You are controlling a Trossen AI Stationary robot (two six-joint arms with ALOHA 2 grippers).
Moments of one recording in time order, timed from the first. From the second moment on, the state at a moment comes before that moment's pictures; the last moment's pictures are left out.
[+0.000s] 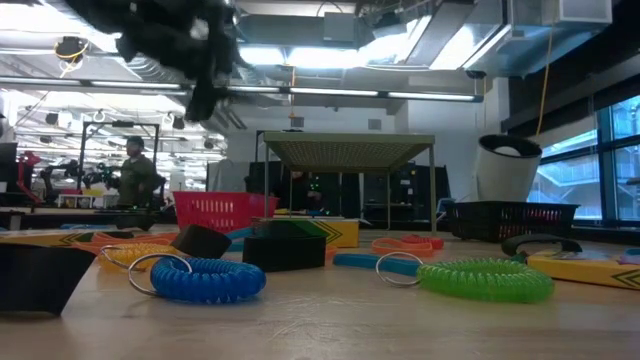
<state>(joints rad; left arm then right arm) 0.50 1.04 0.72 -0.03 0.51 -0.76 0.55 1.13 1.44 -1.08 0.58 0.94</state>
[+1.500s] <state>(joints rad) -0.12 1.09 0.72 0.22 0.02 -0.35 0.49 1.28 0.71 -0.59 0.17 0.75</state>
